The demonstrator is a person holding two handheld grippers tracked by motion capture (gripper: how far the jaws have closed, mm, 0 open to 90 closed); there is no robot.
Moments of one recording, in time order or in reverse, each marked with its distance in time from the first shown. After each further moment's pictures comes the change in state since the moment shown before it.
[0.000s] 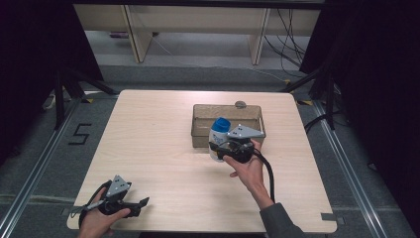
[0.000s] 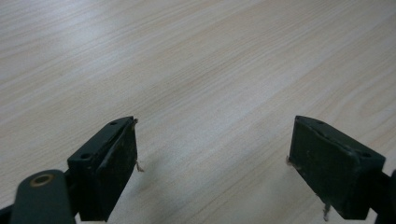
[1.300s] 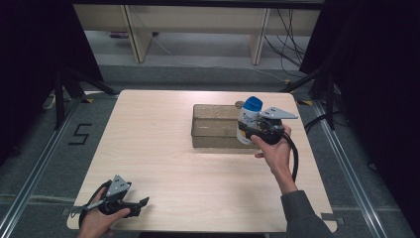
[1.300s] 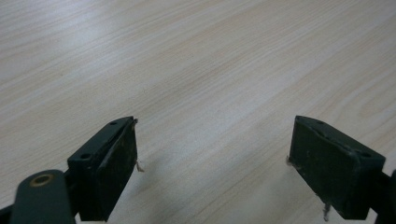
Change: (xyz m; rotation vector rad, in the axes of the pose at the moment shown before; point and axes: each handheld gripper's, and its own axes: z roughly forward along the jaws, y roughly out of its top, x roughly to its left) left arm 0.004 0.001 -0.003 0.048 -0.007 0.045; right arm -0.067 0.025 -0.047 -0.053 -0.172 0.067
